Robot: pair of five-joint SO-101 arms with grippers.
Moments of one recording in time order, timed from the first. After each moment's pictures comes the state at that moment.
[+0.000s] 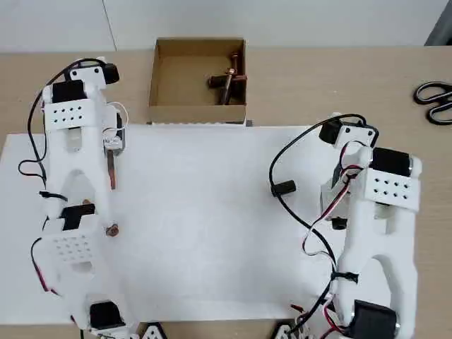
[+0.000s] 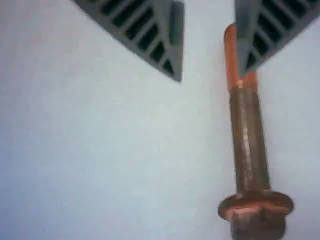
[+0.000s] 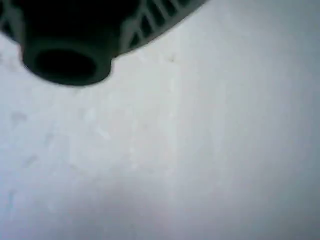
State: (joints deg) left arm -13.0 33.3 -34.2 98.8 3.4; right arm 10.3 -19.2 23.1 90.2 12.2
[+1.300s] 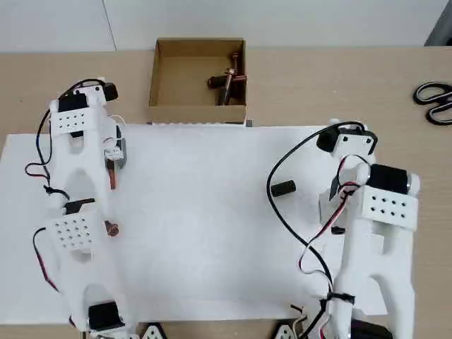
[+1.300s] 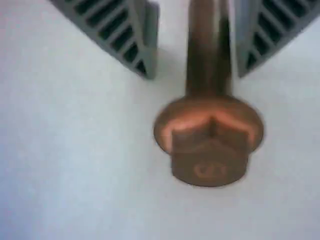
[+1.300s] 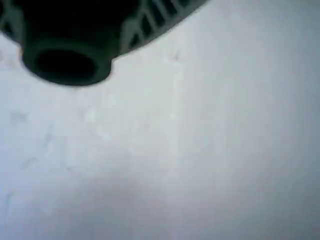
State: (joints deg) left arm -15.3 46.2 -34.9 92.3 3.1; right arm 10.3 -27.4 31.7 86.7 13.7
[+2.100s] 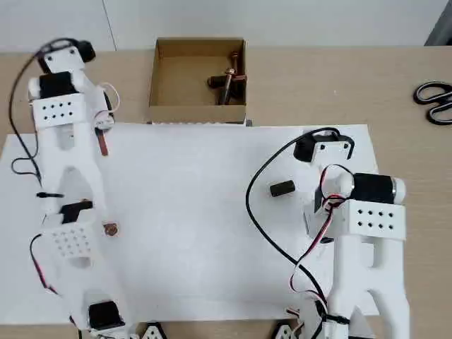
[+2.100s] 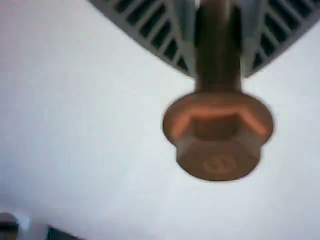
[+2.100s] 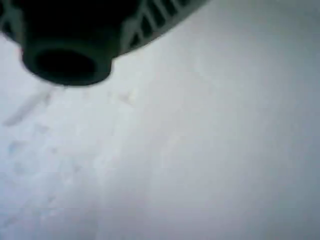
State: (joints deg) left arm -14.9 35.3 -48.9 98.8 13.8; right arm 3.3 -33.3 32.4 93.1 14.1
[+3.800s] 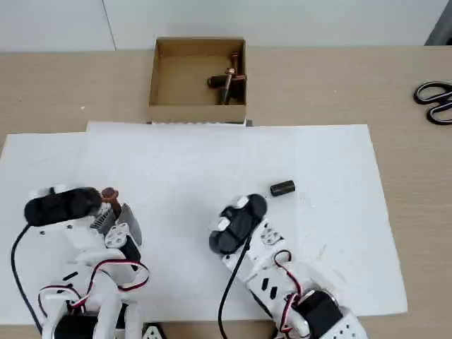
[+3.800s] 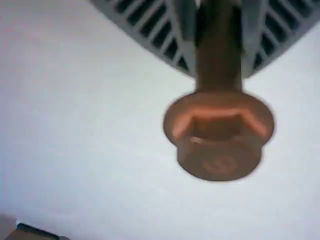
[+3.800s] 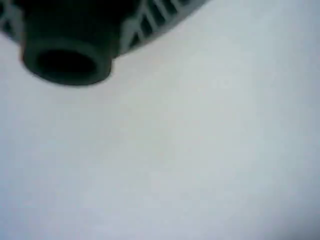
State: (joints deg) left arm -2.2 -103.6 68.9 79.1 25.3; right arm -42.1 -102.8 88.3 52.9 5.2
